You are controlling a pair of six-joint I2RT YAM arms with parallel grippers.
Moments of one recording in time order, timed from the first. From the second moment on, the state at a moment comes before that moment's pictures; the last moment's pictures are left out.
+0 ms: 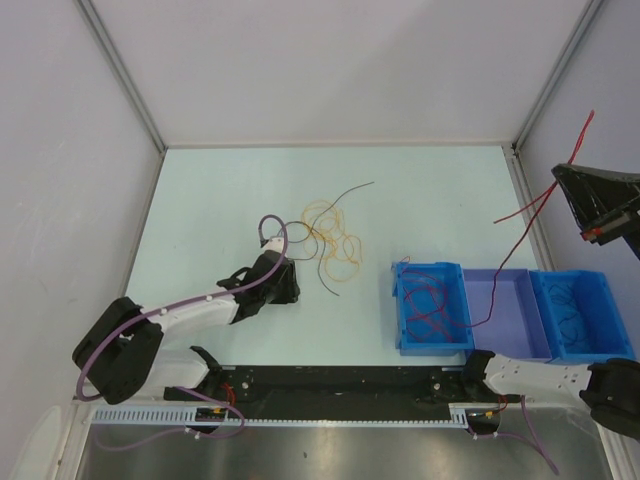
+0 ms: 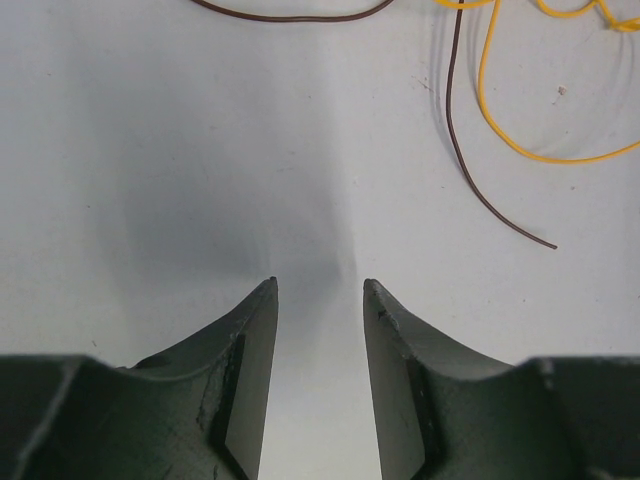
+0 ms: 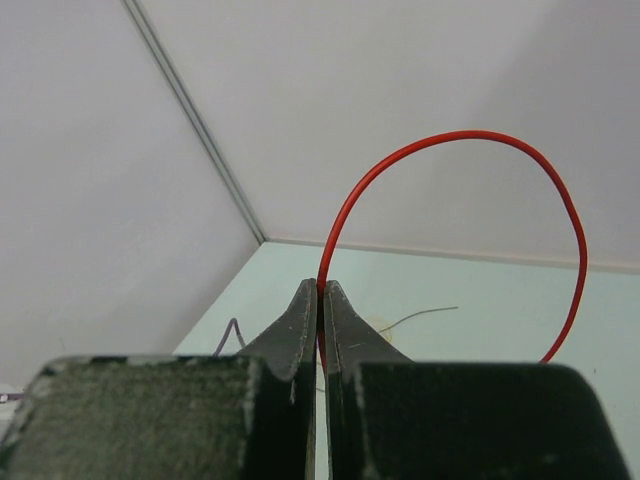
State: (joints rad) left arm -0.70 1.27 0.49 -0.06 -0.18 -0.60; right arm 1.00 0.98 2.25 -1.00 0.56 0.19
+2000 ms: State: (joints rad) left arm -0.70 1.24 0.50 -0.07 -0.20 -0.61; right arm 0.59 0.89 1.28 -1.02 0.04 0.53
